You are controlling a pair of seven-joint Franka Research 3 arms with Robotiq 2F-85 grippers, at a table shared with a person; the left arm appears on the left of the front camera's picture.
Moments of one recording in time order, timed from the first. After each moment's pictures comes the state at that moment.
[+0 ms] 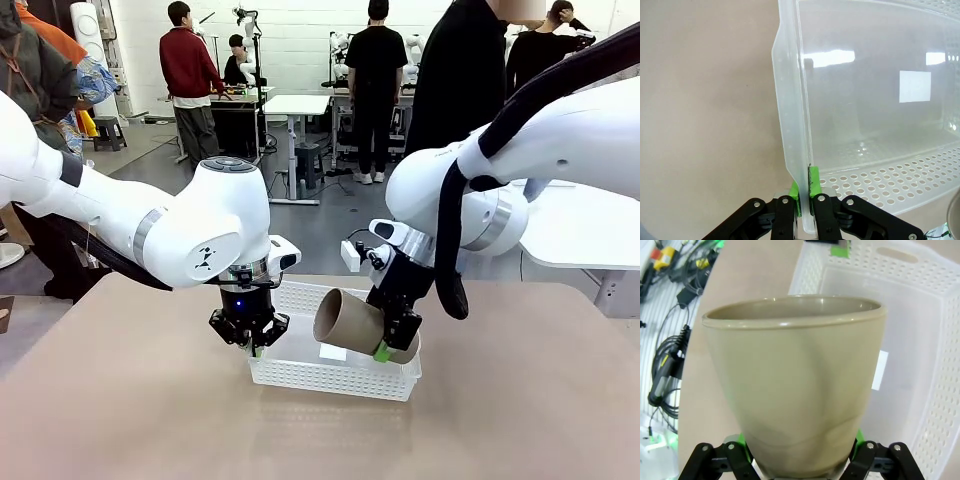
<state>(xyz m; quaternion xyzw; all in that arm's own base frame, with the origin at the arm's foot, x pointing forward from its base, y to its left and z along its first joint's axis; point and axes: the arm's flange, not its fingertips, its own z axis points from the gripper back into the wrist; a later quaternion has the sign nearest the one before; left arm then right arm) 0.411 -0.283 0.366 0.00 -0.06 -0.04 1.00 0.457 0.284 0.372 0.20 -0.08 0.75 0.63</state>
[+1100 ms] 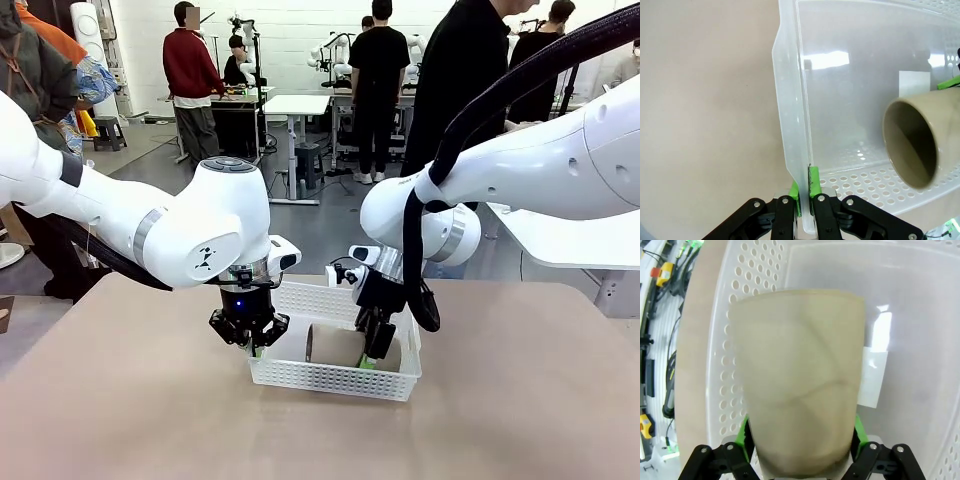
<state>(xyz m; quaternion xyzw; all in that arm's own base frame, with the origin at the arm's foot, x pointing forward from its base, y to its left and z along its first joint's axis) 0.411 -0.283 0.366 0.00 -0.06 -0.04 1.00 0.502 0.313 0.310 0.24 0.01 0.71 0.66</state>
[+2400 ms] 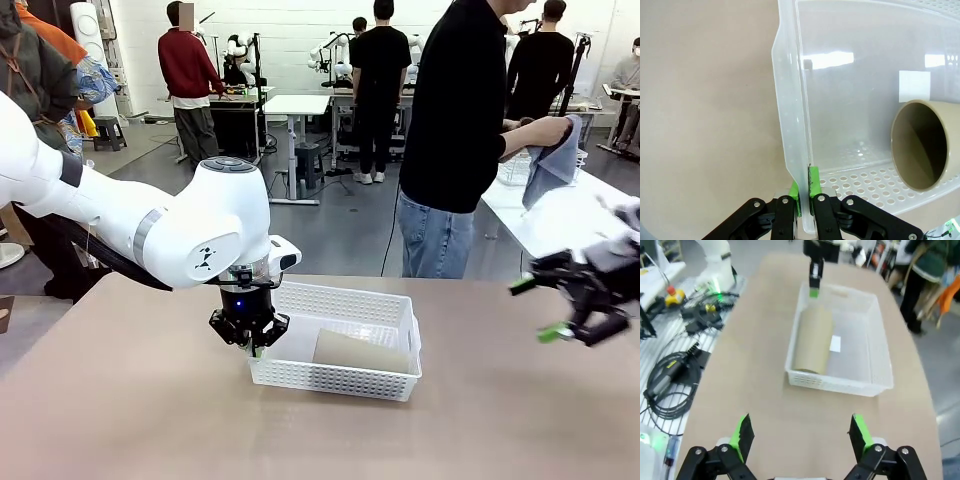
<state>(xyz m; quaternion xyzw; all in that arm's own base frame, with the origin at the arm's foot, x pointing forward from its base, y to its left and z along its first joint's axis) 0.411 -0.283 0.366 0.00 -0.06 -0.04 1.00 0.395 -0.017 0.408 0.31 -0.38 0.66 0.57</state>
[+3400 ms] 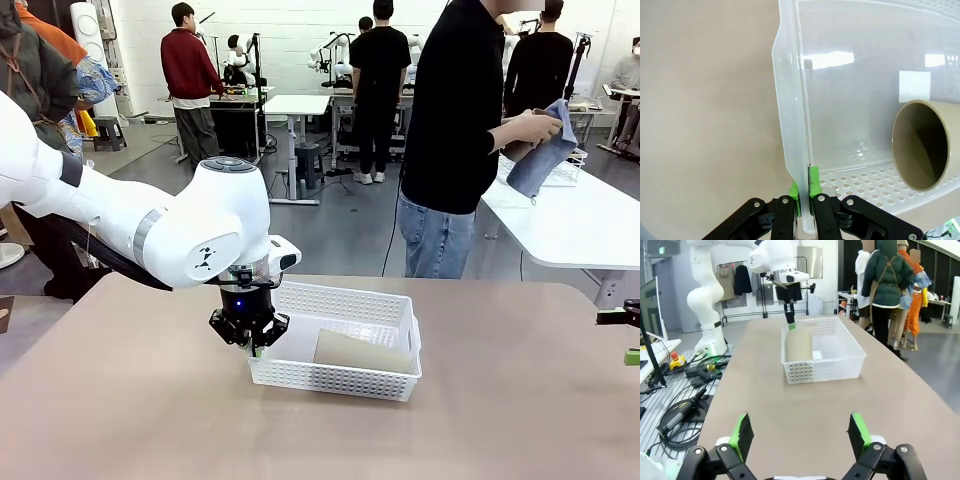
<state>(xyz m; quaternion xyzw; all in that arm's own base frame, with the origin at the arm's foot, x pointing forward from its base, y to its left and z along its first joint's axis) 0.411 -0.283 0.366 0.00 -0.06 -0.04 1.00 0.383 -0.155 0.318 0.44 -0.47 0.50 0.57</state>
